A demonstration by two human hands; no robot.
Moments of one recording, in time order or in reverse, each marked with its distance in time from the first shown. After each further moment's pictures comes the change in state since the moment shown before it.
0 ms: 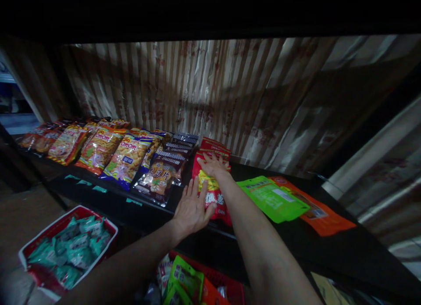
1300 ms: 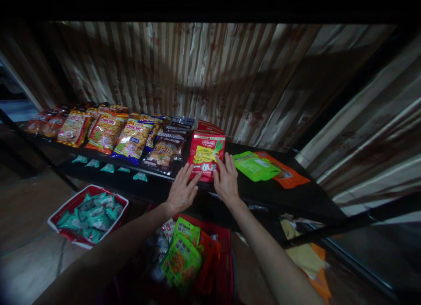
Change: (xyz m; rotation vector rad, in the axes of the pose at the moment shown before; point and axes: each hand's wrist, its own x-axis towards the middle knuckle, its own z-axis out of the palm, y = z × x) left_hand -0.066 -0.023 -0.012 0.064 0.159 0.270; right_hand -0.172 0.041 0.027 0.111 0.518 -0.199
